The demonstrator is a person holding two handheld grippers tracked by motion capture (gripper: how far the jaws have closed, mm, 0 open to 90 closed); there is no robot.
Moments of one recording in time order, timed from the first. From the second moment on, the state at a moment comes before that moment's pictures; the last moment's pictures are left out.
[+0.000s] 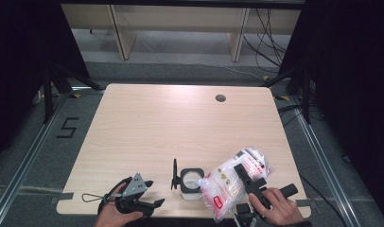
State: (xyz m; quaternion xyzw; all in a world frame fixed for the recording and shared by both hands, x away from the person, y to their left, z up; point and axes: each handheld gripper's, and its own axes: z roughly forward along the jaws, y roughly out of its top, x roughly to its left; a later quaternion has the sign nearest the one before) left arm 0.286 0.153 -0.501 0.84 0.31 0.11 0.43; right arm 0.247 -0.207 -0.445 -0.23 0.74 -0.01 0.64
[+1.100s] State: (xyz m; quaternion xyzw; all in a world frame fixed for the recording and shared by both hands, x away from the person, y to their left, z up) left arm 0.286 0.153 -0.501 0.84 0.31 0.11 0.43; right arm 0.248 -0.208 -0.445 -0.23 0.74 0.00 0.64
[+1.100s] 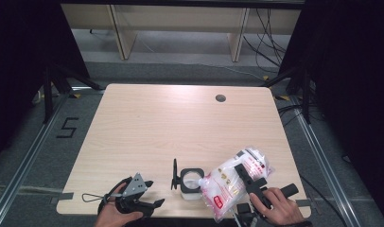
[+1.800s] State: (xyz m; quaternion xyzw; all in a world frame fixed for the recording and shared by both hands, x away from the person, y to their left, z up) left arm 0.286 0.153 -0.501 0.84 0.30 0.11 0.43; right arm 0.249 -0.208 -0.444 -0.24 0.74 -0.01 0.63
